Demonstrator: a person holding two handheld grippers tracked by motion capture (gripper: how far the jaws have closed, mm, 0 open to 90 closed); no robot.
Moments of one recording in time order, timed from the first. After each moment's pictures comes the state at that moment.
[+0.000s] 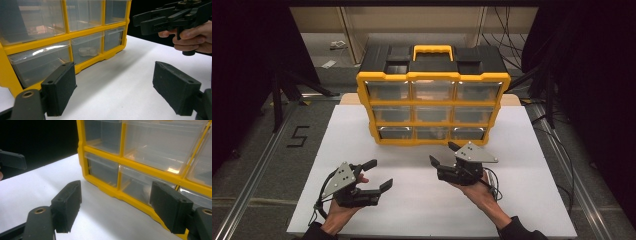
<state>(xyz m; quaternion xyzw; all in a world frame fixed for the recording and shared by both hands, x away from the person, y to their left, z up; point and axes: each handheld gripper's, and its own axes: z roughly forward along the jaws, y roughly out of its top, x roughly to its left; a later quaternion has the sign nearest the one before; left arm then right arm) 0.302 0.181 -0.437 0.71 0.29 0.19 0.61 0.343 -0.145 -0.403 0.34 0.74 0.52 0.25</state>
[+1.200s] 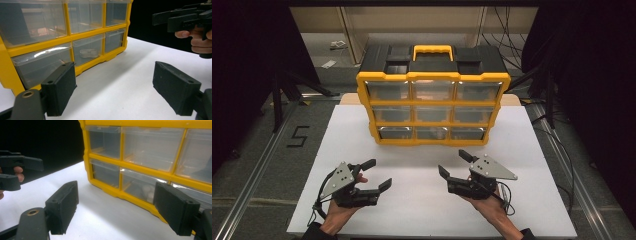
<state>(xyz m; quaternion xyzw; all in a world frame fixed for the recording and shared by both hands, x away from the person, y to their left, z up) 0.301 0.184 -0.435 0.71 0.29 0.20 0.61 0.308 -0.169 -0.402 0.34 0.71 0.56 0.25</state>
